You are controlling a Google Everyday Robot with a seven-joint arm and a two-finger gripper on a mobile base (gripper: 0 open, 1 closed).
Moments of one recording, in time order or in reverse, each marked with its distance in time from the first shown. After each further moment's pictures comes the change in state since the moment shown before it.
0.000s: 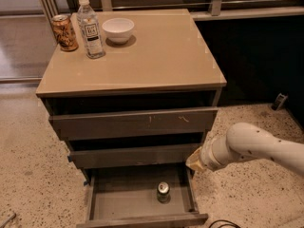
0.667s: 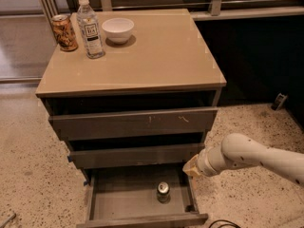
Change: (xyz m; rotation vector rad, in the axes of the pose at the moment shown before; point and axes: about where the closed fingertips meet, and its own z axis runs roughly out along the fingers) arm 0.028 -0.006 0.061 -0.036 -0.040 0.043
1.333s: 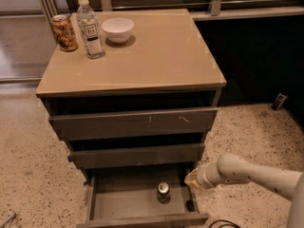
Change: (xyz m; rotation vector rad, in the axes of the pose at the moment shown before) arm 0.085 -0.026 0.101 0.017 -0.002 0.003
